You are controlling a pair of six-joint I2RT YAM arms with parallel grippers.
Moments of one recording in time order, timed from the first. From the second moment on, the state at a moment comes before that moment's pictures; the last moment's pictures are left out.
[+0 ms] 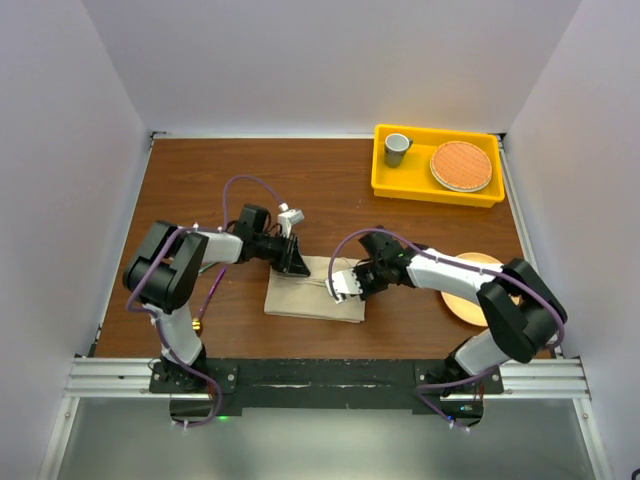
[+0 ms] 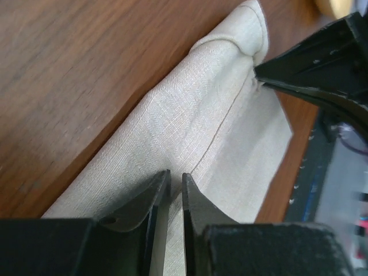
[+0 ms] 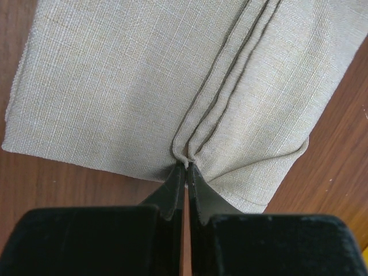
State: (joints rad) left arm -0.39 1.81 0.82 0.08 0.84 -0.11; right arm 0.68 1.52 0.77 -0.39 -0.30 -1.24
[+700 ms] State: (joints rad) left arm -0.32 1.87 0.74 0.28 0.92 -0.36; right arm 0.65 1.44 1.07 -0.64 -0.30 -0.78
